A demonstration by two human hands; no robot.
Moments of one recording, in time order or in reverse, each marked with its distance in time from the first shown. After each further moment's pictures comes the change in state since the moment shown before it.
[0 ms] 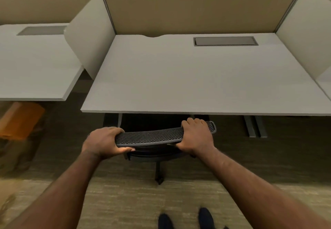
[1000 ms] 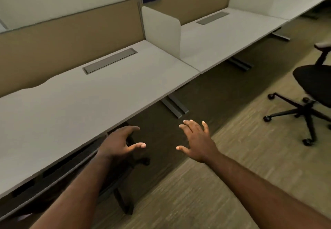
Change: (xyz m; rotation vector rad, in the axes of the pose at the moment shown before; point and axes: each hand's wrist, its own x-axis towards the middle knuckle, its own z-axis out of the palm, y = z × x) left_hand 0.028 0.312 -0.037 -0.355 -0.199 0.667; right_hand -0.279 0.156 0.033 0.148 0.296 0.554
